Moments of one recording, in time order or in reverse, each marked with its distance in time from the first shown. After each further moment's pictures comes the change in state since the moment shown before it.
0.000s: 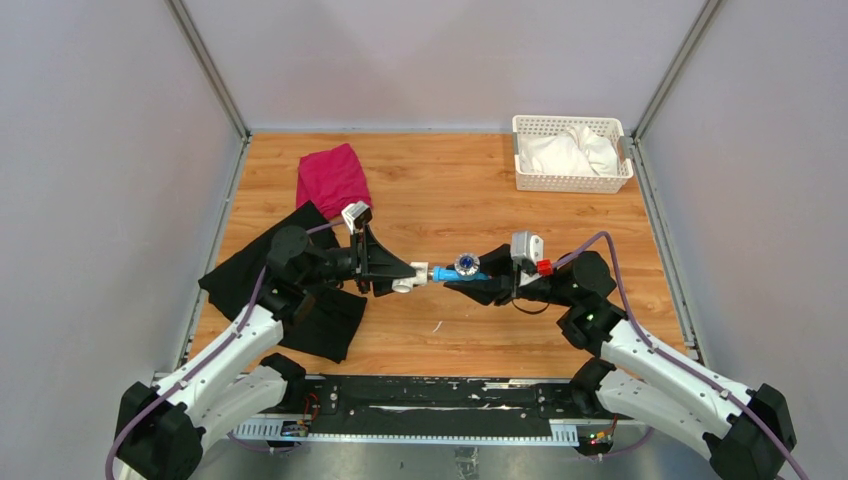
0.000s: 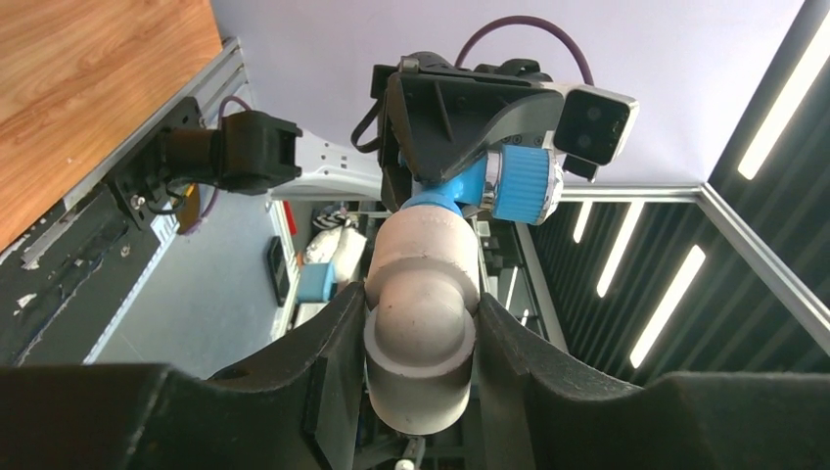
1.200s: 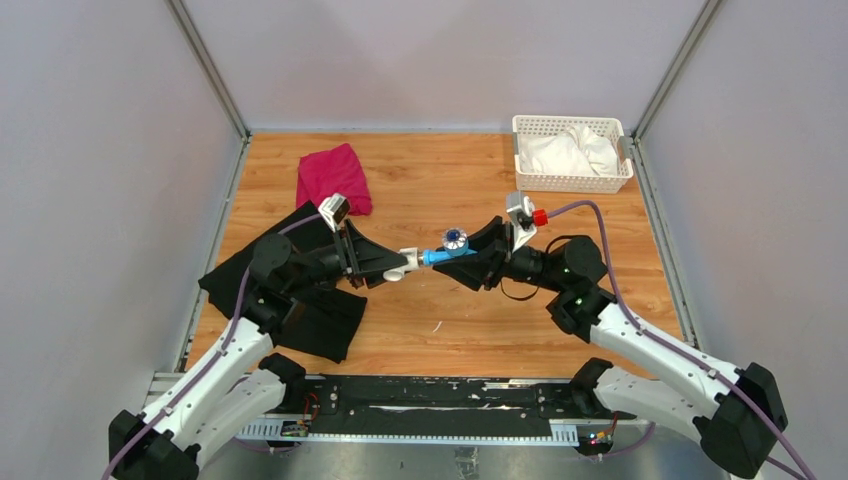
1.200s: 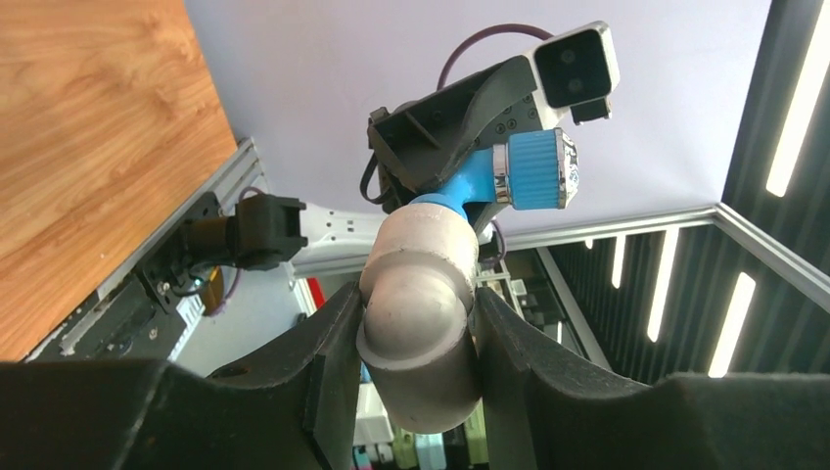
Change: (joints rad) left arm 0.008 -0.116 0.015 -0.054 -0.166 0.090; right arm 0.005 0.136 0.106 0.050 0.098 0.402
